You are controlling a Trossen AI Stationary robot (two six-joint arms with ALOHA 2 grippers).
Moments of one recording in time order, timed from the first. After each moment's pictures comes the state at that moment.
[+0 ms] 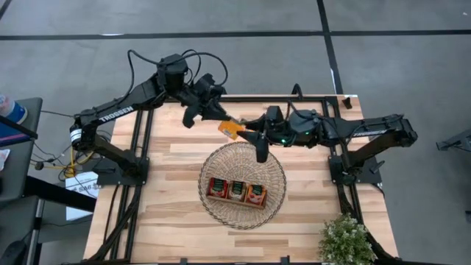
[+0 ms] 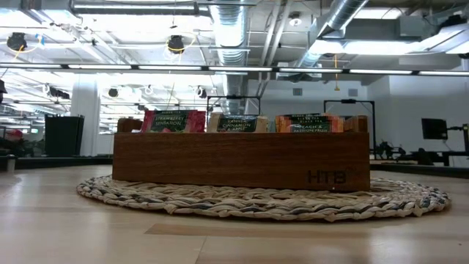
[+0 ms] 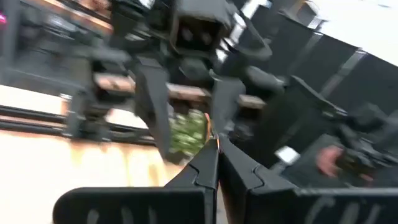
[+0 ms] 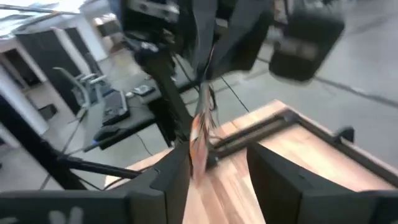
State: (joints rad) left arm 0.43 1.43 1.52 -0.18 0.92 -0.41; right arm 0.12 1.38 1.39 -0.18 0.30 0.35
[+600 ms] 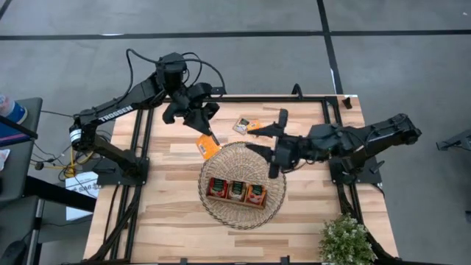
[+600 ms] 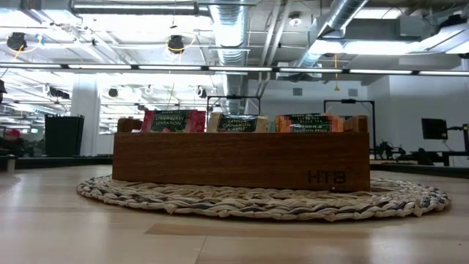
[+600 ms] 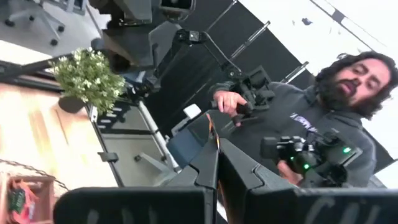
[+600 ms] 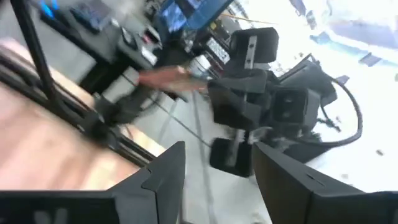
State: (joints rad) left arm 0.44 1.42 1.52 -0.17 1.36 -0.67; right arm 0.30 1.33 1.40 -0.11 0.48 -0.82
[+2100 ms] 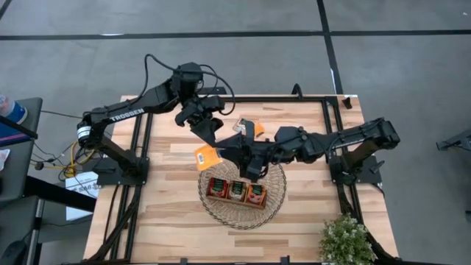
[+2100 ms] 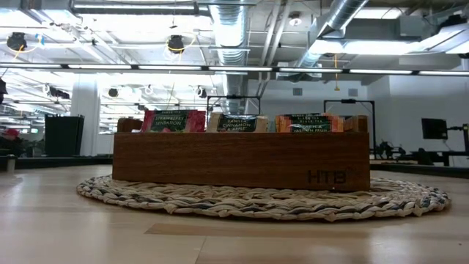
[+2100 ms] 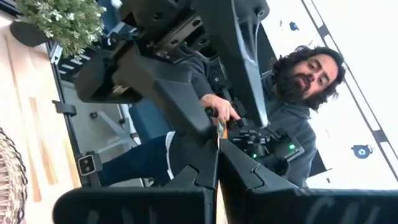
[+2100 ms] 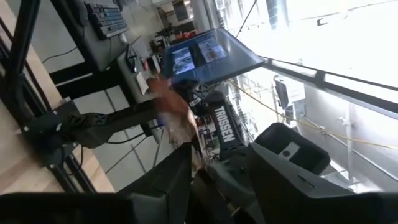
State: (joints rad) left arm 0.37 1.51 1.52 -0.18 1.42 -0.89; right arm 0.22 1.59 1.47 0.21 0.21 -1.34
